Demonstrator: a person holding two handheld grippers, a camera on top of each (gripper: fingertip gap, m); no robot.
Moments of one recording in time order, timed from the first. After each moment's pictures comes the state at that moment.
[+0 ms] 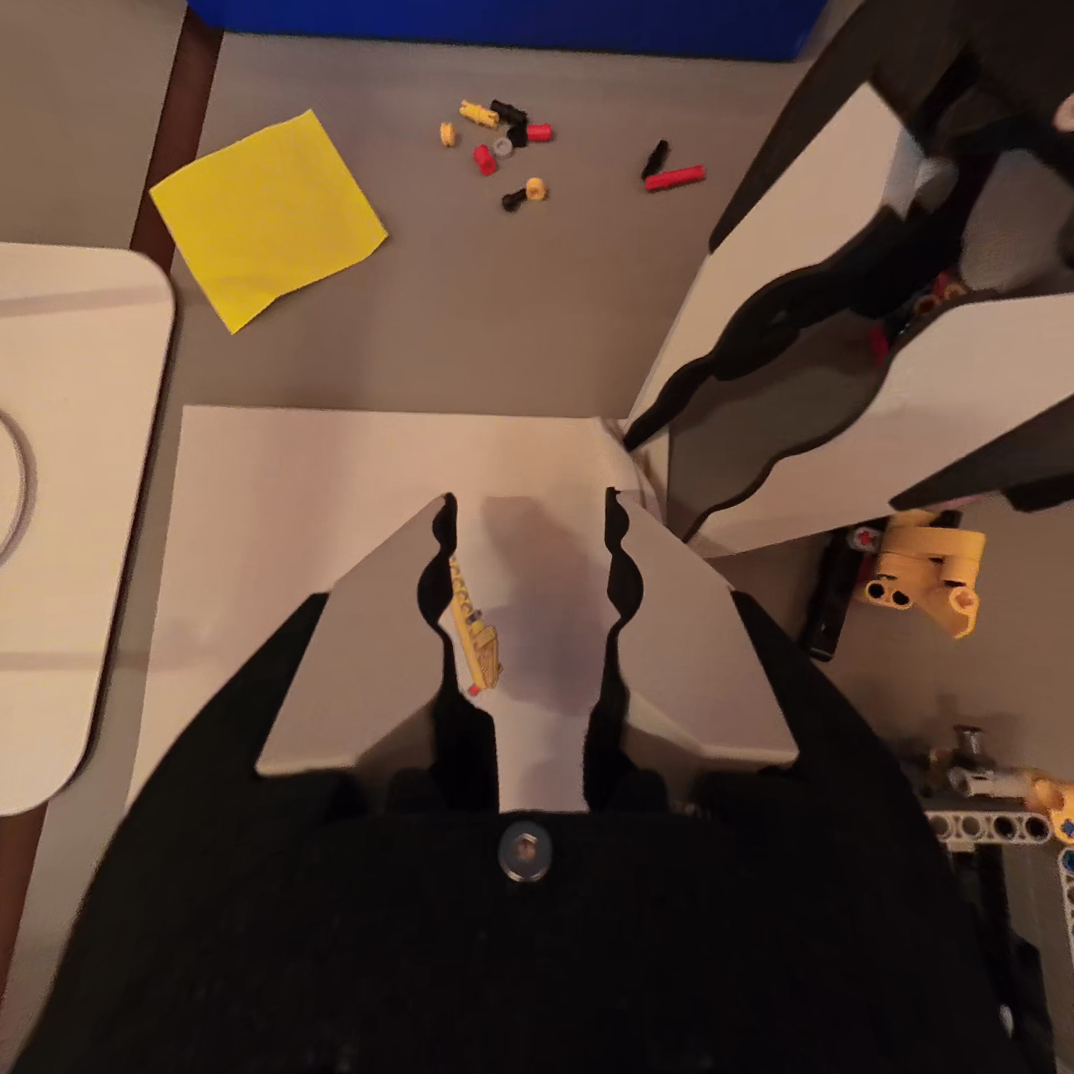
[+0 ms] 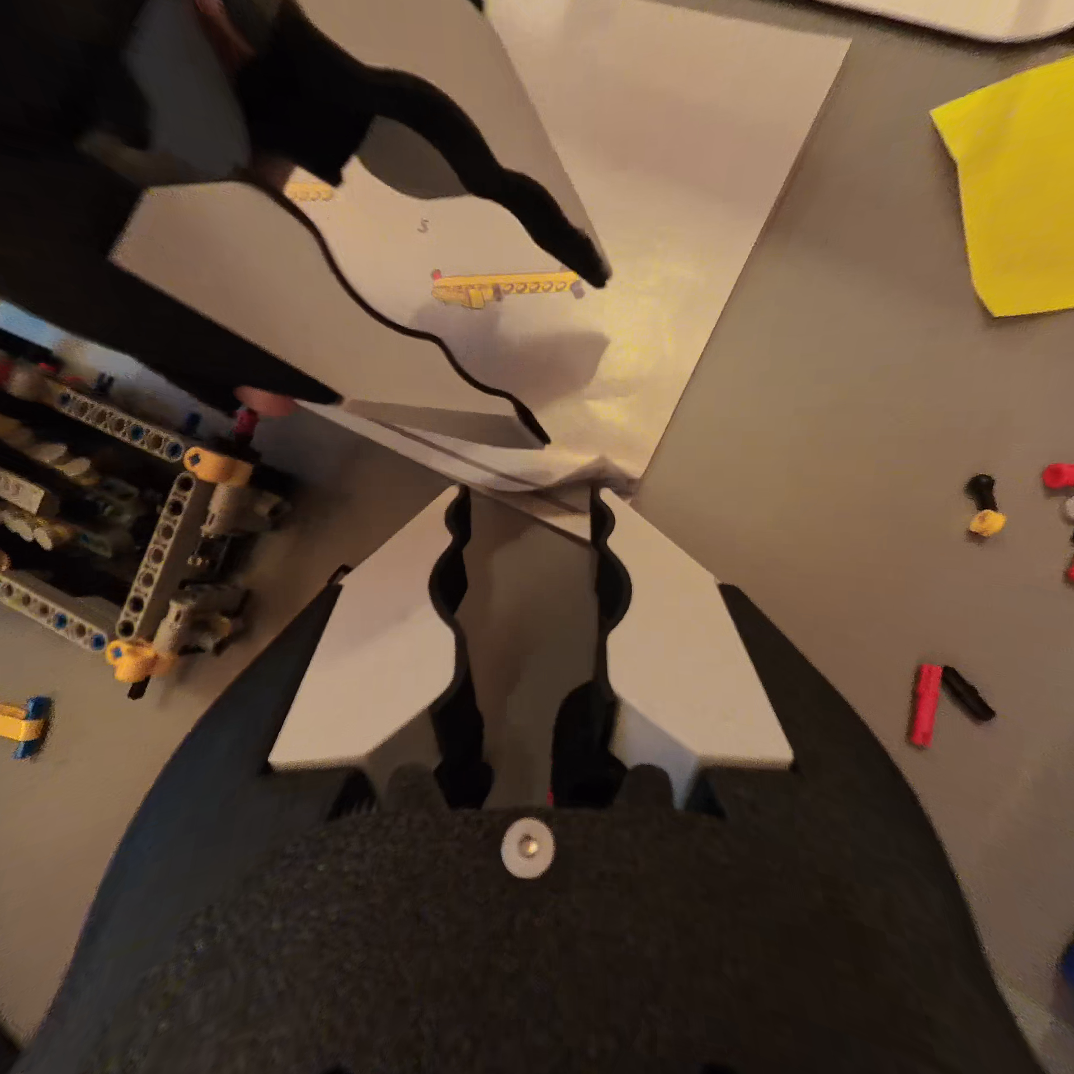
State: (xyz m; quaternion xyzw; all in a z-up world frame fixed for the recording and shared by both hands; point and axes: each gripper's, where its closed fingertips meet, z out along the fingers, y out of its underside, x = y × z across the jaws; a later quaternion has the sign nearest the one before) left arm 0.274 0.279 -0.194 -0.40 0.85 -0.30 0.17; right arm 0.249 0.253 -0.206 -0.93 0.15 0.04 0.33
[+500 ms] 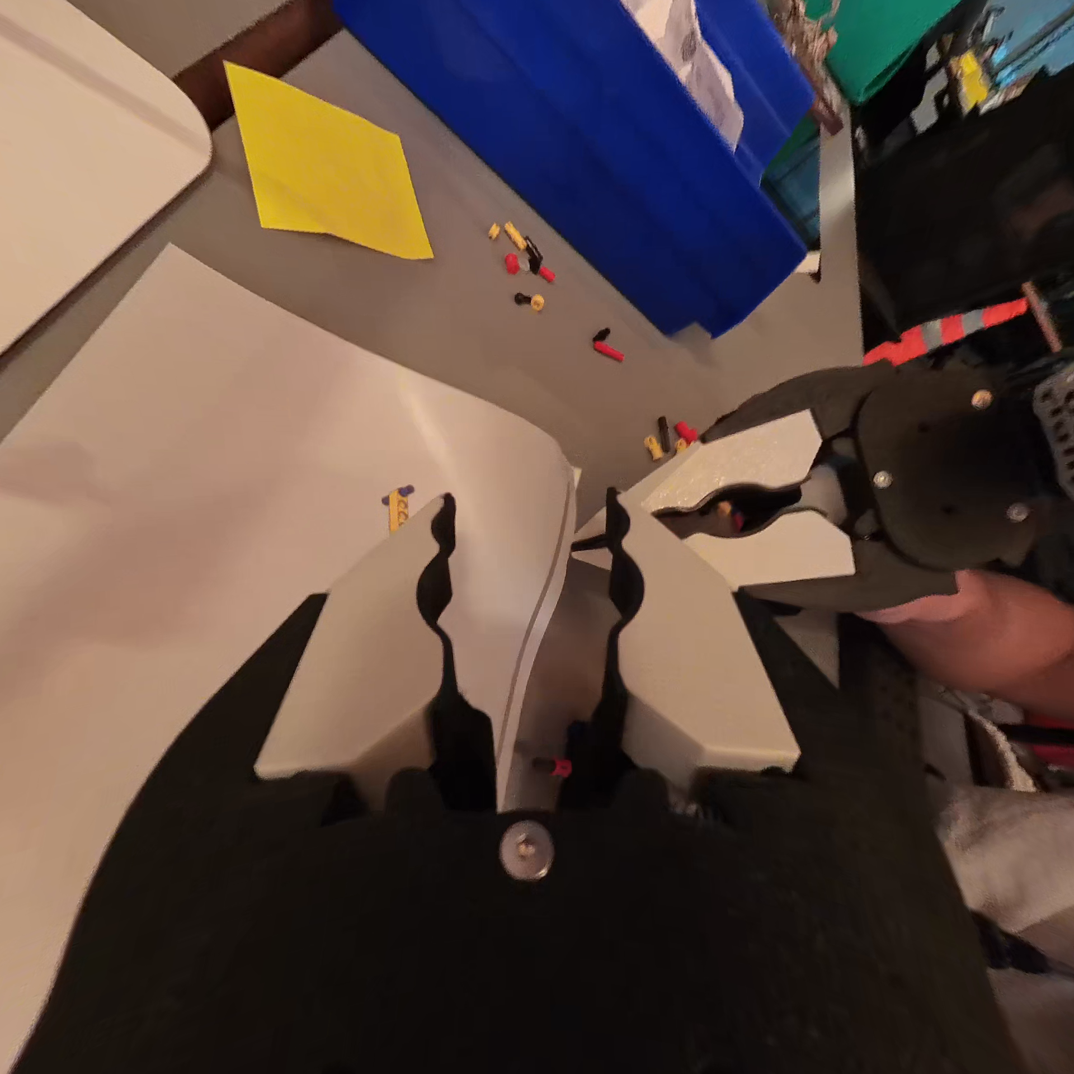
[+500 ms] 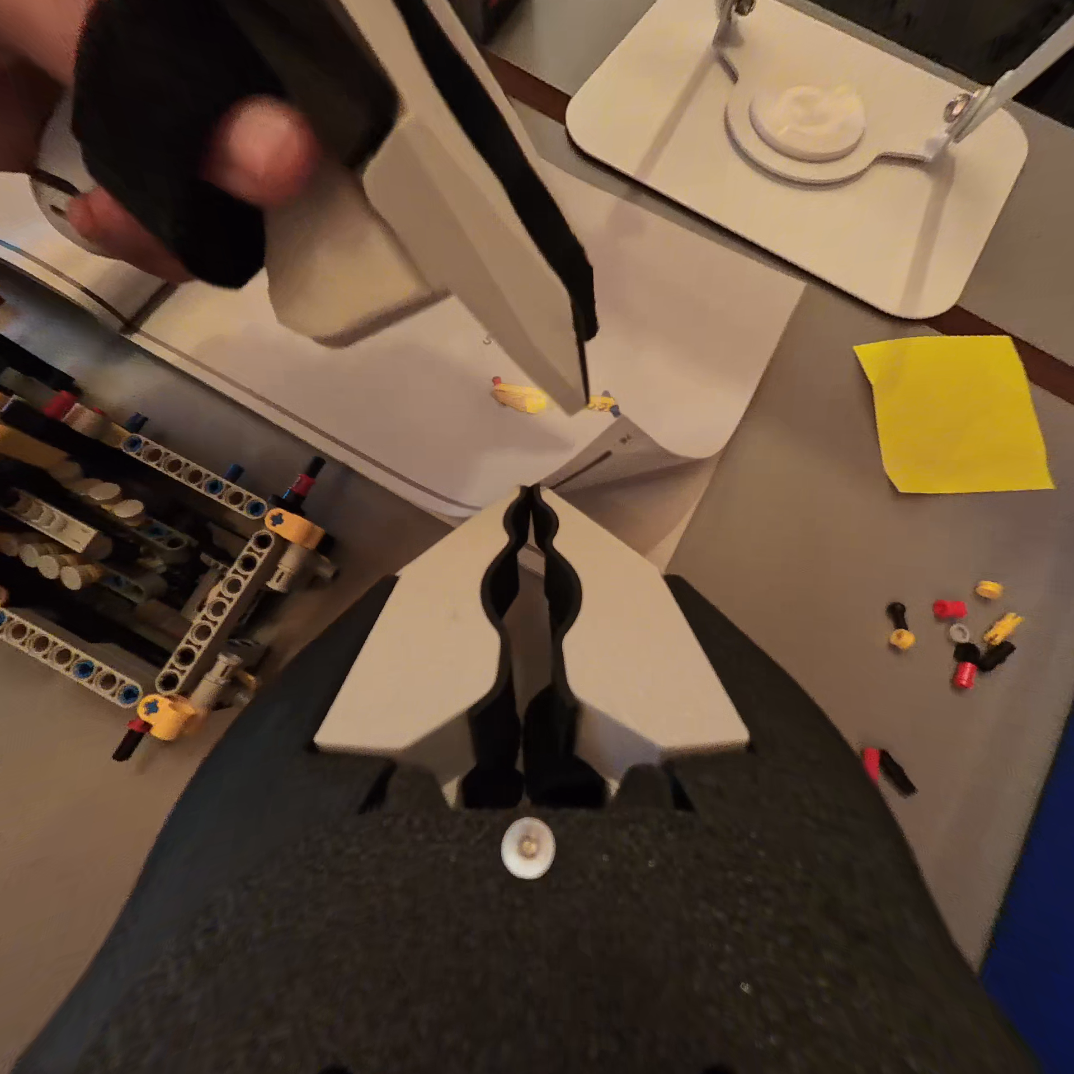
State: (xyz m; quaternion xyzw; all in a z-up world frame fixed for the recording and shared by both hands) left arm 0.261 0.301 -0.147 -0.57 0.67 -0.48 -0.01; right arm 0.238 0.281 -0.174 -0.91 0.08 -0.06 0.39
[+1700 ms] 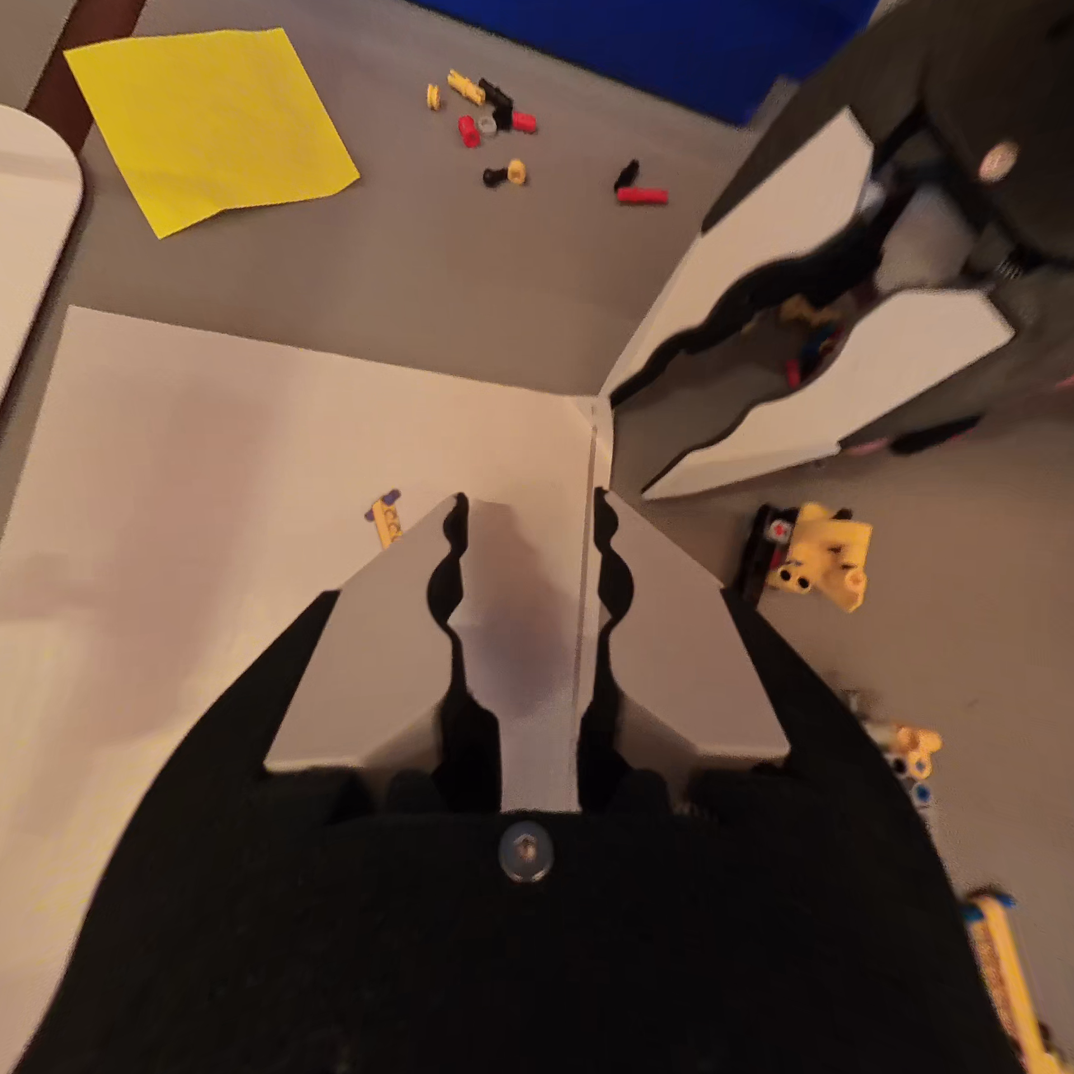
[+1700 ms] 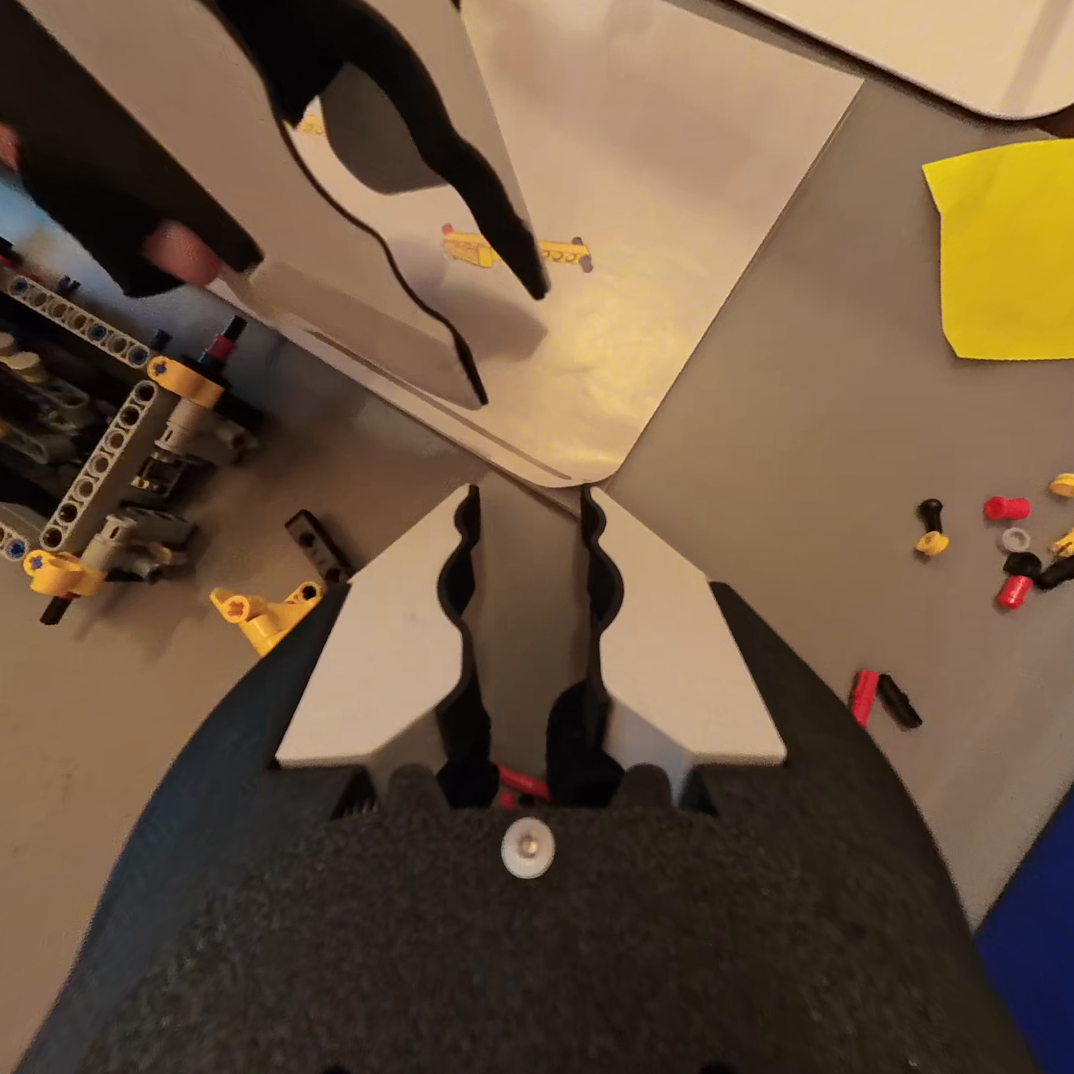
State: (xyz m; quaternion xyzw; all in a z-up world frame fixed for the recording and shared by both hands) left arm 0.256 0.279 -0.194 -0.46 0.81 -0.36 0.09; right arm 0.254 0.241 -0.209 -0.93 0.08 0.01 0.35
